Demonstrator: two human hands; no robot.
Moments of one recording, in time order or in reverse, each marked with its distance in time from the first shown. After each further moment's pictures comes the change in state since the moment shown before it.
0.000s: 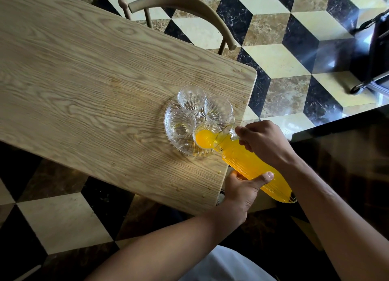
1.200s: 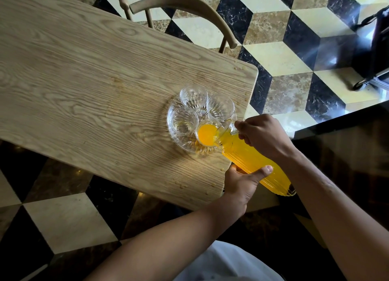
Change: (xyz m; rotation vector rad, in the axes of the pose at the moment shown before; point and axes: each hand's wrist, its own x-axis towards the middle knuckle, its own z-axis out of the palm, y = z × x) left_hand 0.003 0.008 -0.007 0.028 0.067 0.040; right_hand 0.002 -0.006 0.004 0.008 0.011 -0.039
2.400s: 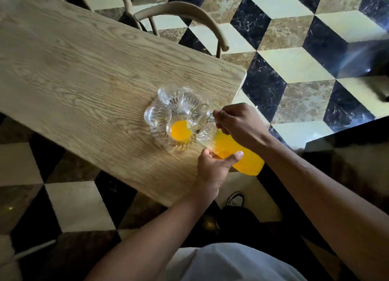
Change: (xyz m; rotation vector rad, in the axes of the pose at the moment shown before) left_hand 0.022 0.007 0.049 0.177 0.347 0.255; right_hand 0.016 0.048 -0.059 0.106 -0.126 -0.248
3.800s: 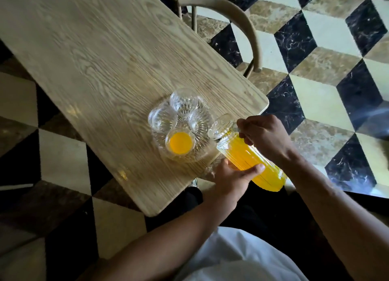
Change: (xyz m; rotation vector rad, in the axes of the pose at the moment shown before) left_hand 0.022 0.061 0.082 -0.196 0.110 -0.147; right_hand 0.088 -0.008 -0.052 -0.125 -0.190 -0.023
